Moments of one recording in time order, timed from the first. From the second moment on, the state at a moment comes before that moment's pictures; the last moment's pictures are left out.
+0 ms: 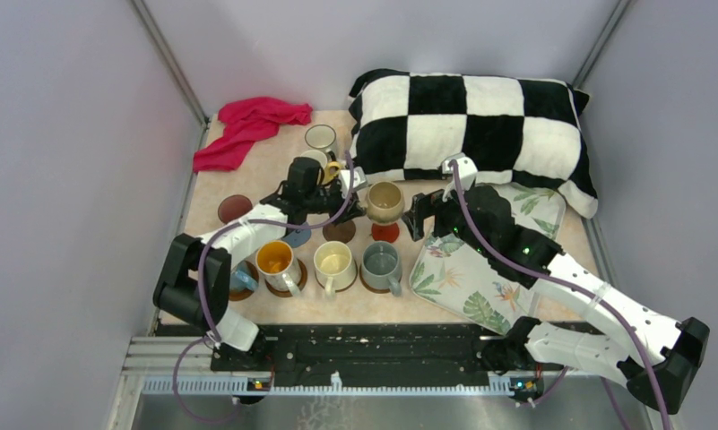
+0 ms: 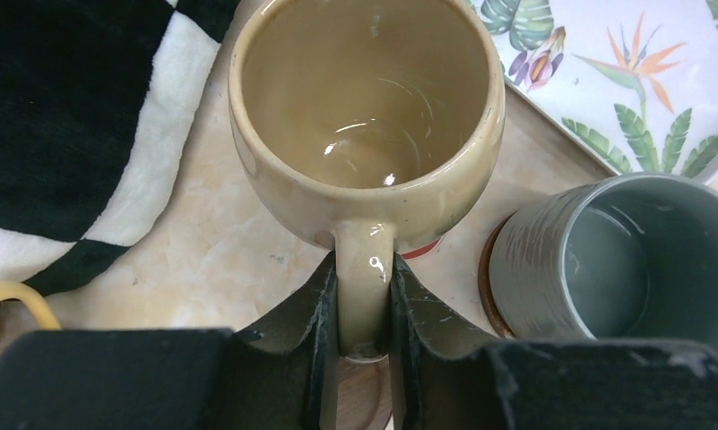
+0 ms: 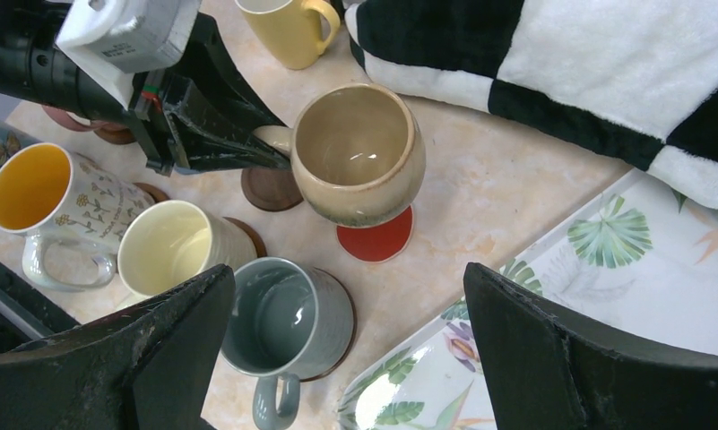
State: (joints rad) left arm -0.43 1.52 0.93 0.02 0.70 0.42; right arm 0.81 0.95 0.91 -0.31 0.22 0.26
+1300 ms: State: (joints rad) left arm -0.45 1.67 0.93 -0.03 0.73 0.58; right arm 0.81 0.95 0.91 -0.31 0.22 0.26
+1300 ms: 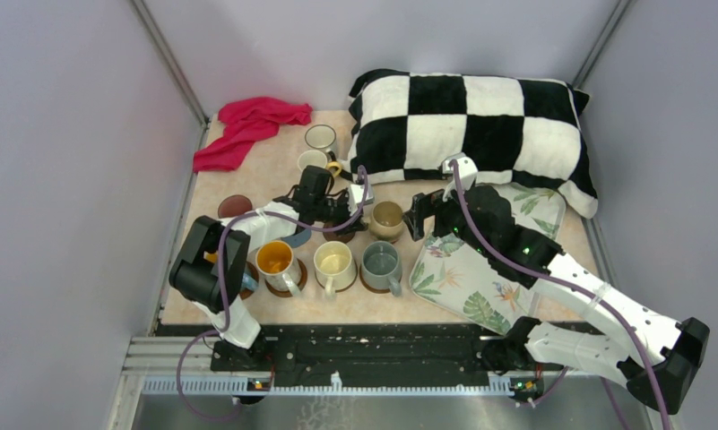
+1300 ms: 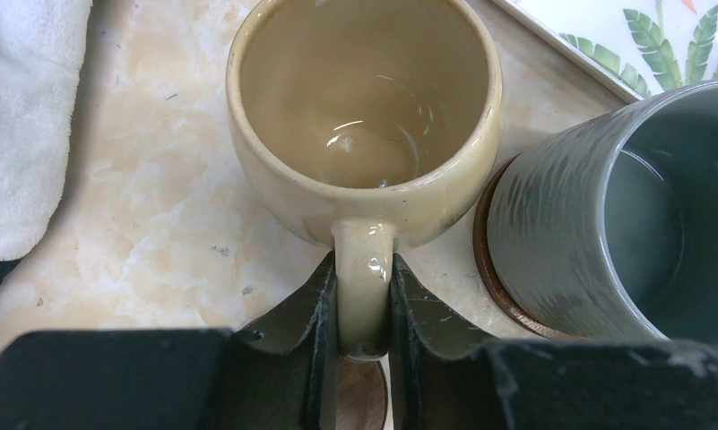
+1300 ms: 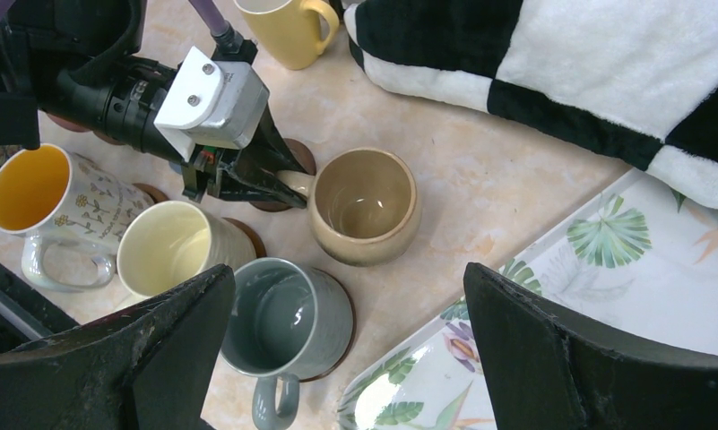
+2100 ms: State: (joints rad) left arm -0.45 1.64 0.93 -0.01 0.70 0.58; right arm 0.81 0.95 0.91 -0.31 0.22 0.26
